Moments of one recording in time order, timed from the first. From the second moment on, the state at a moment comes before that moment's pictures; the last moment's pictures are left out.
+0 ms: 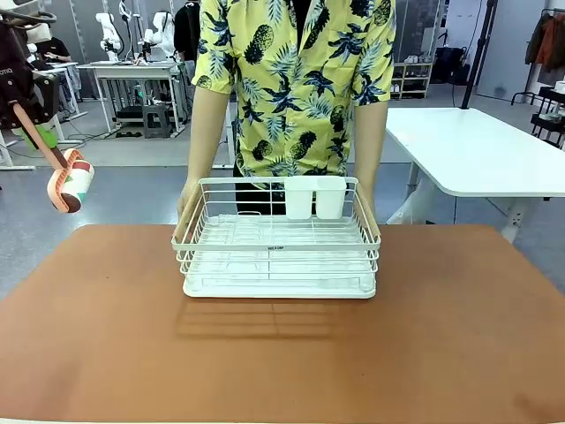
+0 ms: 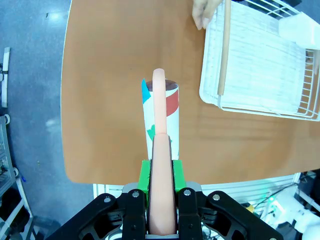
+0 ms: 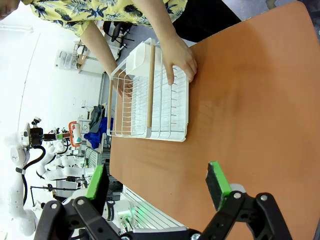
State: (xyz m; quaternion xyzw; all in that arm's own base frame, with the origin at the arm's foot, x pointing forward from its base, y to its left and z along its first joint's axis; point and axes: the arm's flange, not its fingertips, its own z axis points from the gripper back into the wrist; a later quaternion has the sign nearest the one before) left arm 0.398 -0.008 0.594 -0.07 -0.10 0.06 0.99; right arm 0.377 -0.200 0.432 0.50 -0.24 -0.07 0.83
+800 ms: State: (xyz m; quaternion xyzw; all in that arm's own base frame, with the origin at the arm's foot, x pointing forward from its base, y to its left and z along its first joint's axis) left arm 0.398 -0.008 0.594 -0.07 -0.10 0.06 0.99; right arm 0.377 -0.200 0.432 0.50 -0.24 -0.07 0.83
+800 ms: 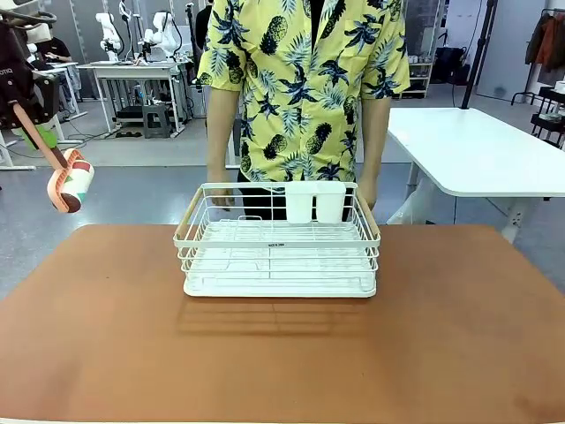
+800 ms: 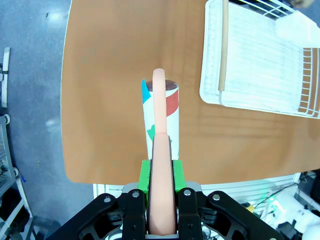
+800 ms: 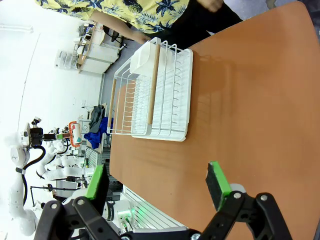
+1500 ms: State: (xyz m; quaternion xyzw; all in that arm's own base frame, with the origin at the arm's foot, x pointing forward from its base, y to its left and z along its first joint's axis) left arm 0.463 -0.012 0.544 -0.13 -0.05 0.38 0.91; right arm 0.377 -0.199 0.432 0.50 -0.24 -0.07 0.83
